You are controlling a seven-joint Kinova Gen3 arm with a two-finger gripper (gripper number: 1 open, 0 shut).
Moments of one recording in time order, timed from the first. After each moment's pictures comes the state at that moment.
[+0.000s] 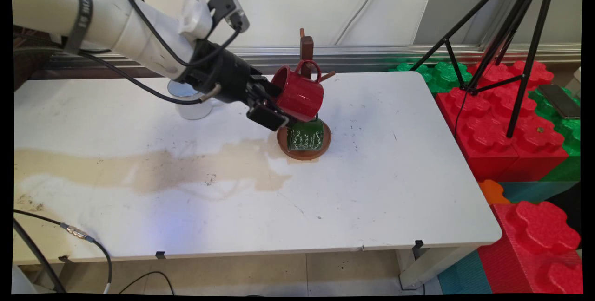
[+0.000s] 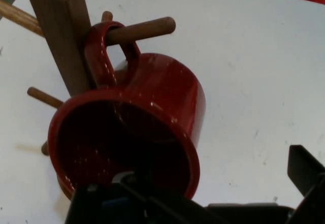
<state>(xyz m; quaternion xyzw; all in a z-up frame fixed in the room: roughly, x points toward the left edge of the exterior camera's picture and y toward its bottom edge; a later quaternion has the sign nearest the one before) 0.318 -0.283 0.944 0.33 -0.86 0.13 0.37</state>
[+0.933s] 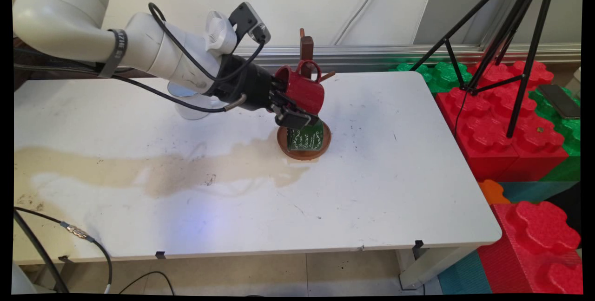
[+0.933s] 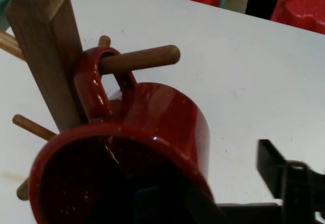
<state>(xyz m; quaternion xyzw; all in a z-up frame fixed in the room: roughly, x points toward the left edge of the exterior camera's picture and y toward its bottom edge) 0.296 -0.296 0.913 0.34 -0.84 0.14 0.41</state>
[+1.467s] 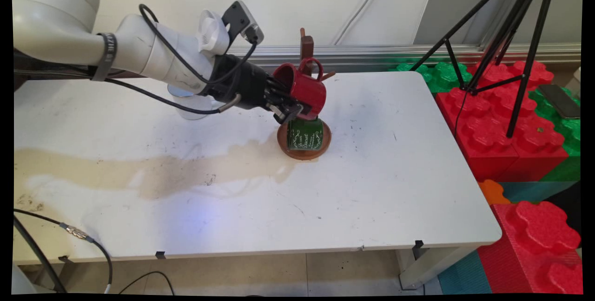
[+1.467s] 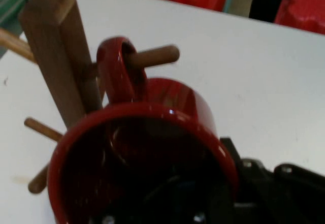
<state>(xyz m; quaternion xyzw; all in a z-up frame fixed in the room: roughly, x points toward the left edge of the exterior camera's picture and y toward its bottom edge) 0.304 -0.289 0.914 0.33 -0.83 0.15 0.41</state>
